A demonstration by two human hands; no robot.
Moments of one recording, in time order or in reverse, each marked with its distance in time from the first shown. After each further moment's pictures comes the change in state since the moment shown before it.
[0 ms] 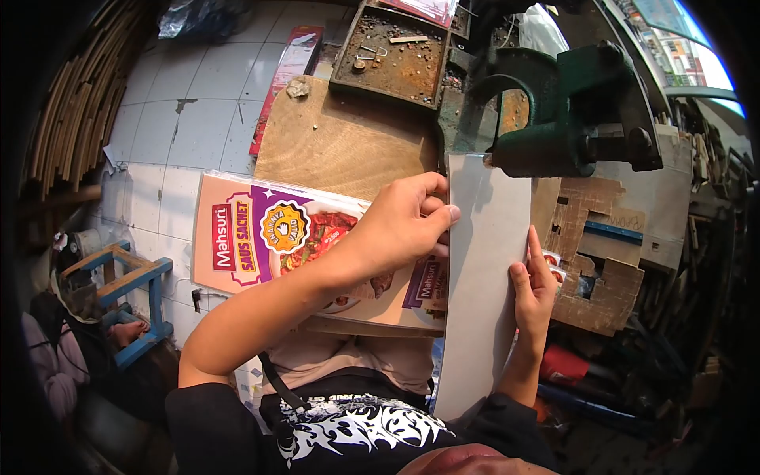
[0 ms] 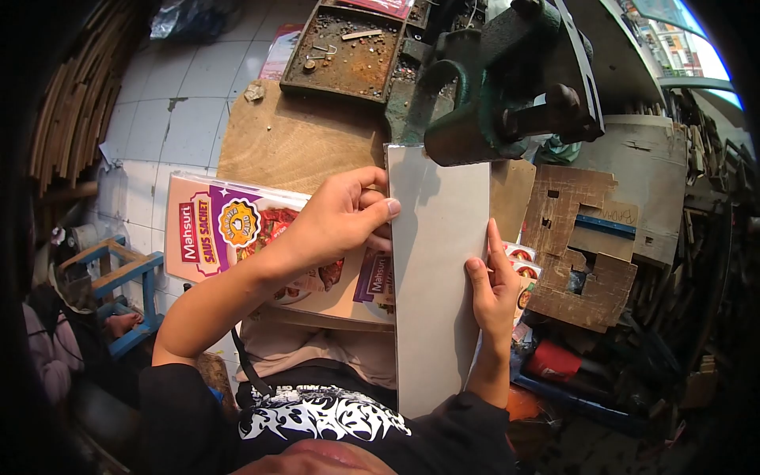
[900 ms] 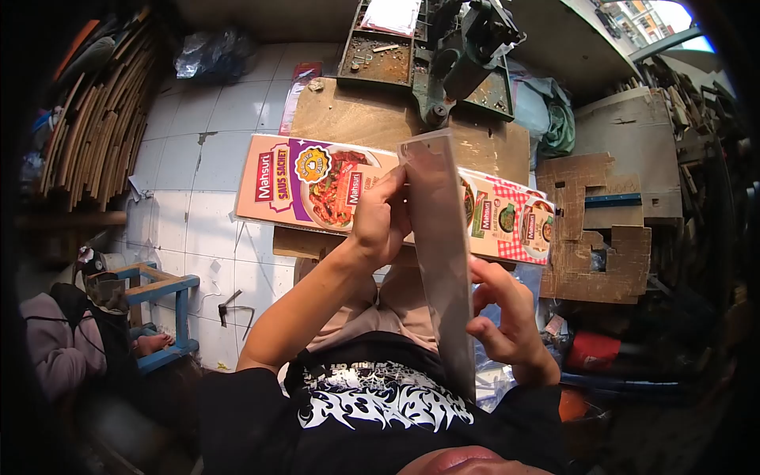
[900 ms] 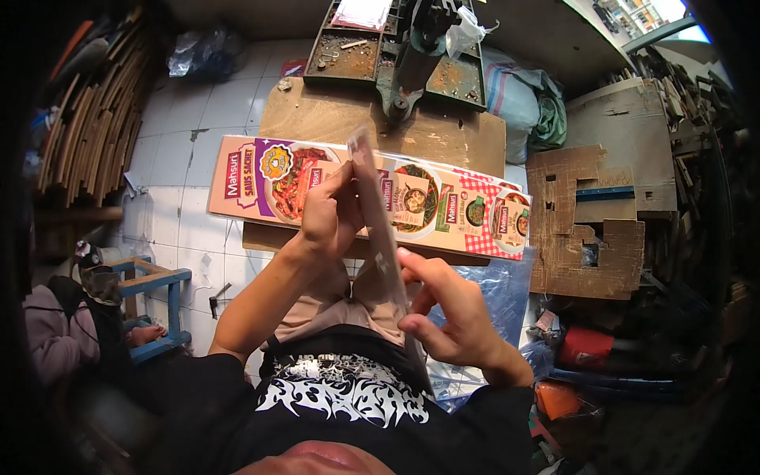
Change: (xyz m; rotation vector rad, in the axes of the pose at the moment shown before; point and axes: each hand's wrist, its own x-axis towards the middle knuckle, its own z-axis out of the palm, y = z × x) left_hand -0.093 -0.042 0.047 -0.582 0.039 0.188; right_hand -0.143 -0.096 0.023 -0.043 -0.380 -0.406
